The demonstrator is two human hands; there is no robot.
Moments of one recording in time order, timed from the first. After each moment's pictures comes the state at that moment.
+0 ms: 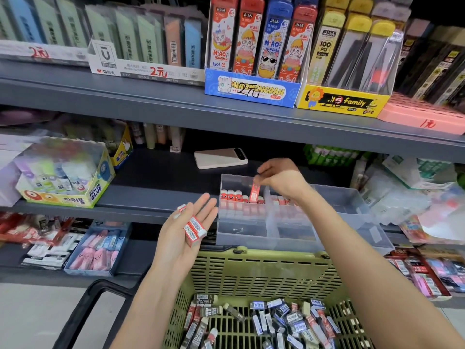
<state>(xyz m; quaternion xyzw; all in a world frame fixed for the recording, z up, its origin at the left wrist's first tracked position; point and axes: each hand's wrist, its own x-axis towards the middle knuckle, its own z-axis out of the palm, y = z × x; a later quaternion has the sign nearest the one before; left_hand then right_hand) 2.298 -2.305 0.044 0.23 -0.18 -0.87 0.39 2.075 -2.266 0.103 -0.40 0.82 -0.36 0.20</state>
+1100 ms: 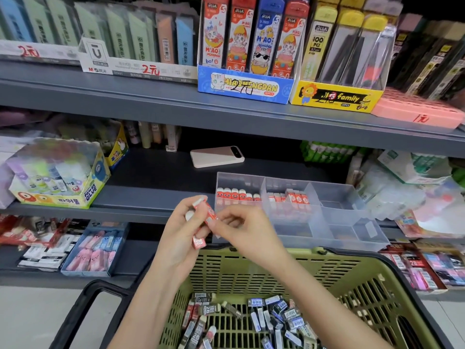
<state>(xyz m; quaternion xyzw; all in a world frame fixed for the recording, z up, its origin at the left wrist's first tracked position) 2.297 -2.294 0.047 0.24 -0.39 -0.81 0.37 2.196 -2.210 0.090 -0.47 0.72 -0.44 0.26</state>
